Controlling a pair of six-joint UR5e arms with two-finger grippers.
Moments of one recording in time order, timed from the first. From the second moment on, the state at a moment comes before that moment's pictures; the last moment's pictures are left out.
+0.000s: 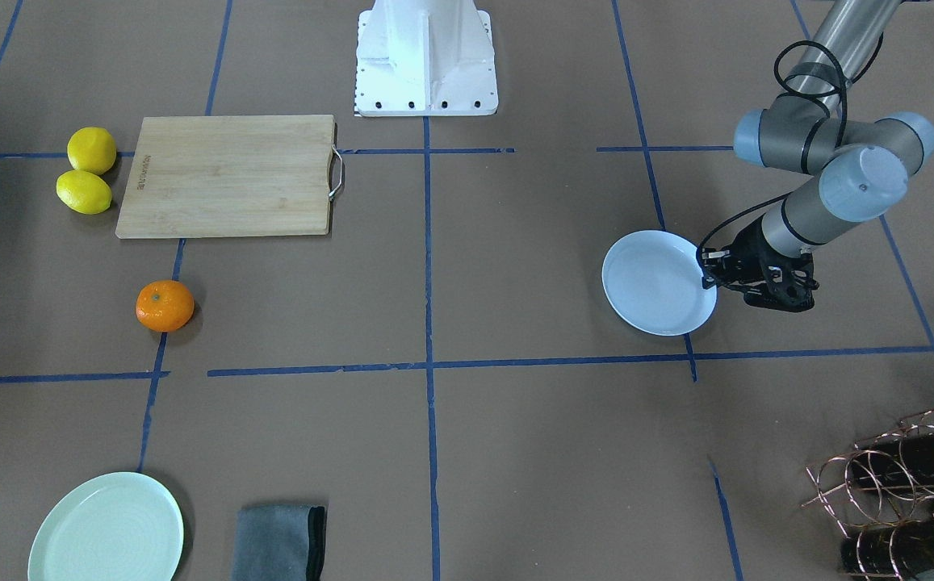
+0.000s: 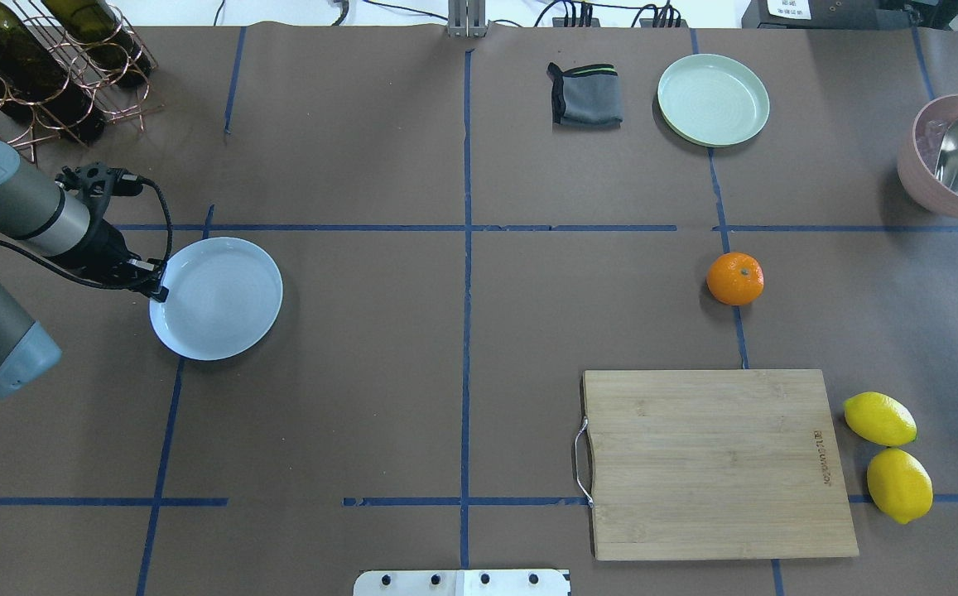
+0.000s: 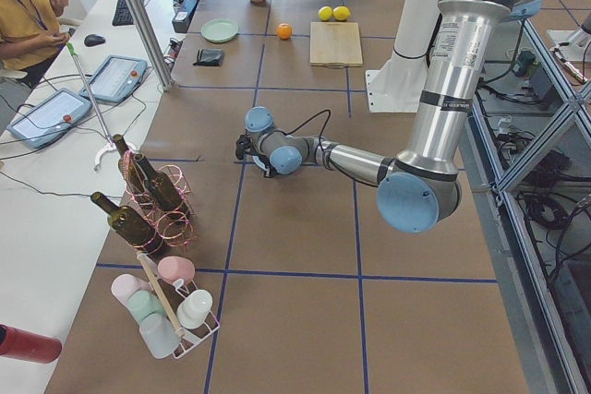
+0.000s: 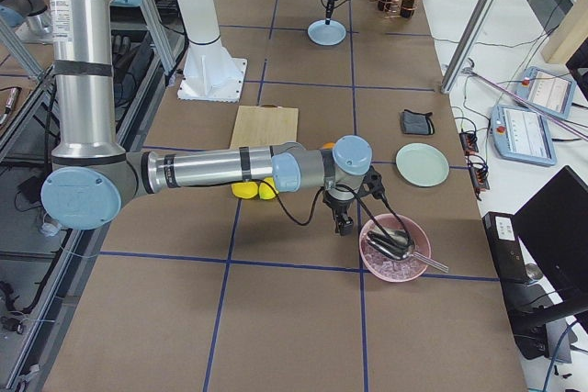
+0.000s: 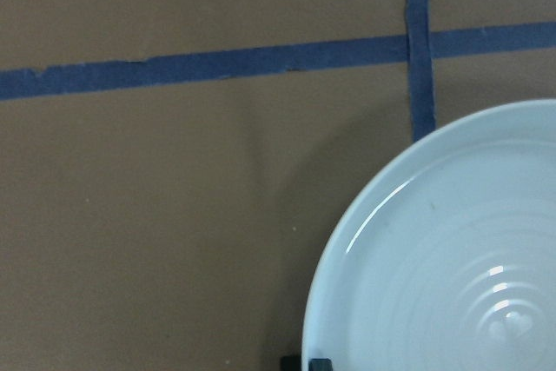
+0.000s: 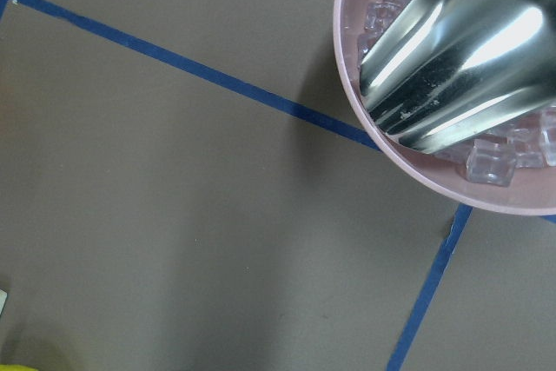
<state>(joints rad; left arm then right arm) -0.88 -1.79 -1.53 -2.11 -2.30 -0.81 1.40 -1.58 1.69 -1.54 2.39 -0.16</state>
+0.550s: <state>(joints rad) -0.80 -2.01 -1.54 -2.15 -2.37 -1.16 1.40 -1.60 1.69 -1.50 2.39 -0.17</state>
